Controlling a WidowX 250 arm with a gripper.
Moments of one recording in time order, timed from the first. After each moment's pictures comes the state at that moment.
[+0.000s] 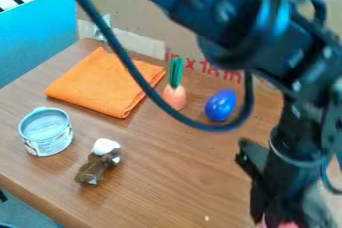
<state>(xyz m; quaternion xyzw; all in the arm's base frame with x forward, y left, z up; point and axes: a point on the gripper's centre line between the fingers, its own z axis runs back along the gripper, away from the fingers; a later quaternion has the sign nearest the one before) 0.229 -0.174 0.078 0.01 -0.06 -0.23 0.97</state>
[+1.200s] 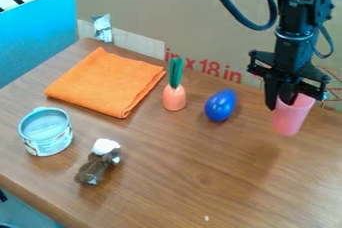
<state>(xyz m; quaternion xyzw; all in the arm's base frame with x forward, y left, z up) 0.389 -0.135 0.092 -0.02 -0.06 -0.12 0.99</state>
